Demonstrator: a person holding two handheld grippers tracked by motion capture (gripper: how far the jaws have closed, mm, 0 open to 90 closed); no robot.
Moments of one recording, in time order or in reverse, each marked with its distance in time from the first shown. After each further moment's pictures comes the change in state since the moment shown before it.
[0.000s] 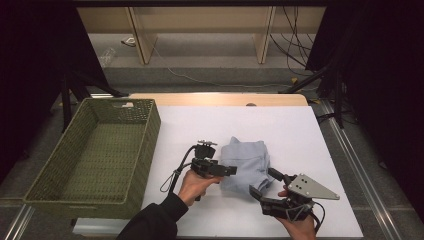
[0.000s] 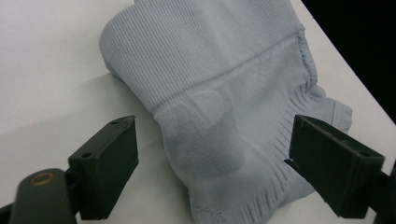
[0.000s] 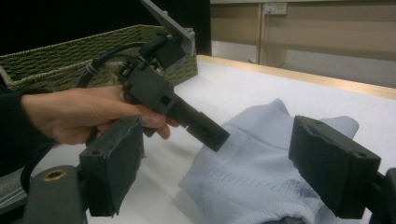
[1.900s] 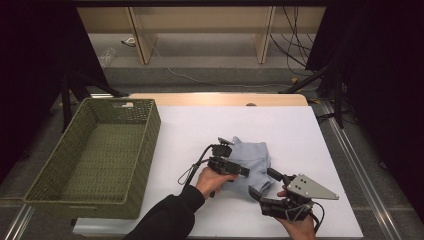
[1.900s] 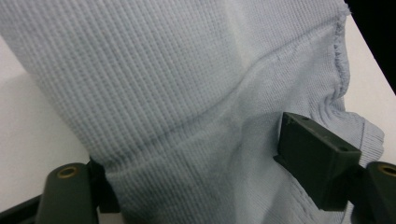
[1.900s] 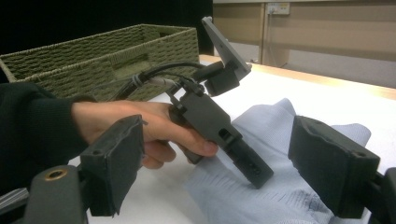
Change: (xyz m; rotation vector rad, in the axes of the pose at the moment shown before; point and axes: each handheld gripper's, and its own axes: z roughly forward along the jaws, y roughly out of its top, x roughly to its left) left arm -0.009 0.013 0.053 0.157 -0.012 -0.021; right arm 0.001 0.000 0.001 0.001 0.010 -0.006
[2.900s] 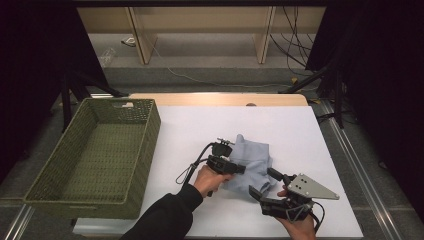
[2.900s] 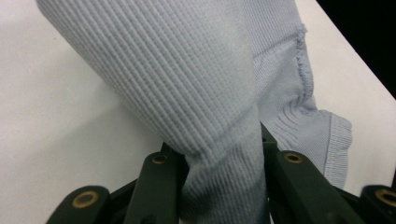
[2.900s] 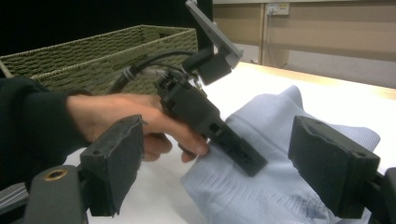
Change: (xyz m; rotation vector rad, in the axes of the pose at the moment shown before) left arm -0.008 -0.001 -0.015 -0.063 -0.019 0.121; right arm -0.001 0.000 0.000 -0.003 -0.001 0.003
